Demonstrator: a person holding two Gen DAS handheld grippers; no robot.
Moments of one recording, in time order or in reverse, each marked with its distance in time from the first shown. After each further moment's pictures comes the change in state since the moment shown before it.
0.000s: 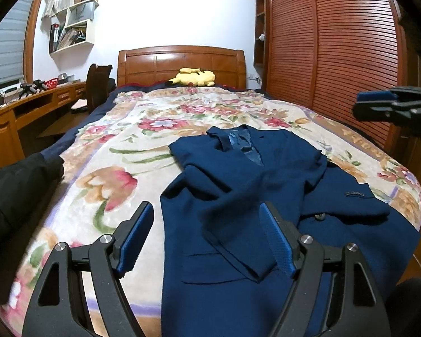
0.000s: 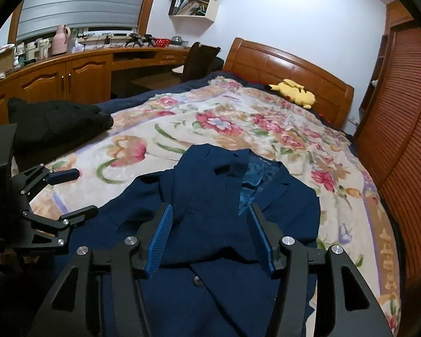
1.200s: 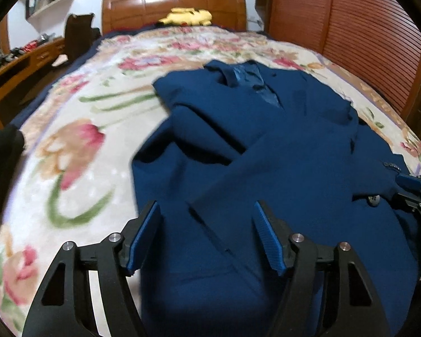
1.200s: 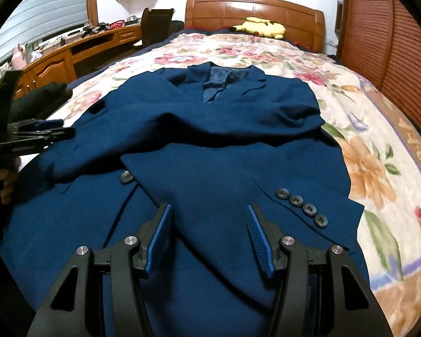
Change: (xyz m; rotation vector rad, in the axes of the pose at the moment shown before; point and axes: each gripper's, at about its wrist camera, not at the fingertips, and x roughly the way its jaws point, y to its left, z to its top) left arm 0.121 0.000 -0.008 0.017 0.335 -0.022; right arm 0.105 -0.026 -0.069 0.307 0.165 0.020
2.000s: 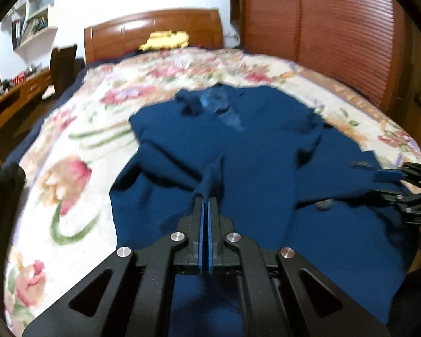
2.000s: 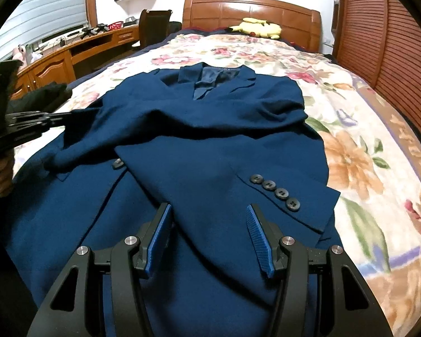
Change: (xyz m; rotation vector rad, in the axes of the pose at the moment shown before) left arm -0.066 -0.055 -0.002 0.113 -0.137 -0.035; right arm -0.022 -0.022 -0.023 0.000 -0.010 -0.011
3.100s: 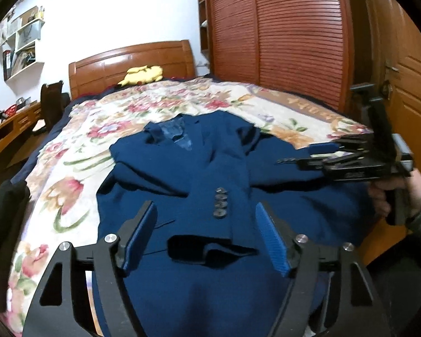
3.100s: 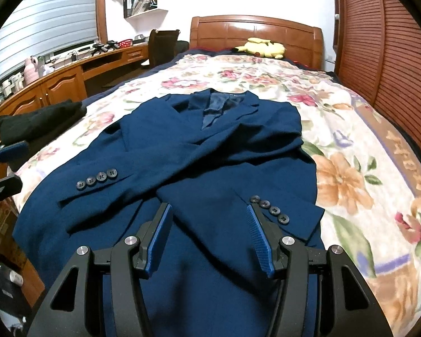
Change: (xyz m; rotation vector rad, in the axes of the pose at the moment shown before) left arm -0.085 -0.053 -0.033 0.081 -0.125 -0.058; right arm -0.034 -0.006 0.000 -0.011 -0.095 0.031
